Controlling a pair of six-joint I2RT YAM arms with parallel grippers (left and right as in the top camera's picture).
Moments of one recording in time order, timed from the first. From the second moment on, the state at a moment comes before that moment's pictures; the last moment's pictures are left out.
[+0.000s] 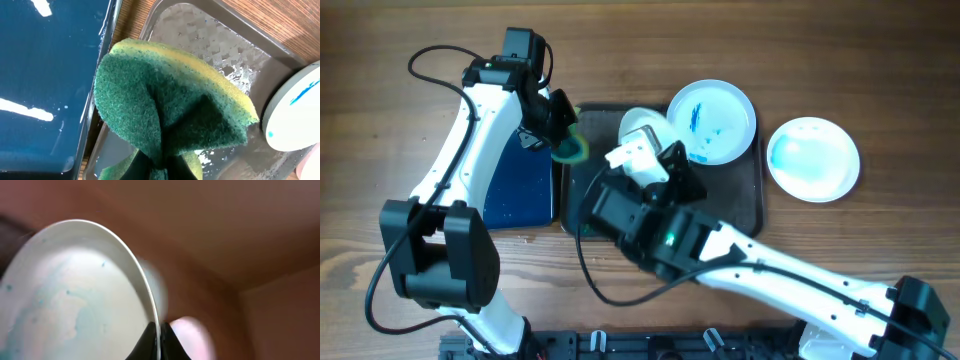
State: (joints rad) left arm -0.13 1.84 1.53 -1.06 0.19 -0.57; right arm 1.07 1.55 1.27 -0.81 1.06 0.28
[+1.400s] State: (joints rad) left arm -0.15 1.84 1.53 -1.03 0.18 -0.57; right arm -0.33 1.67 1.31 -0.88 -0.17 0.34
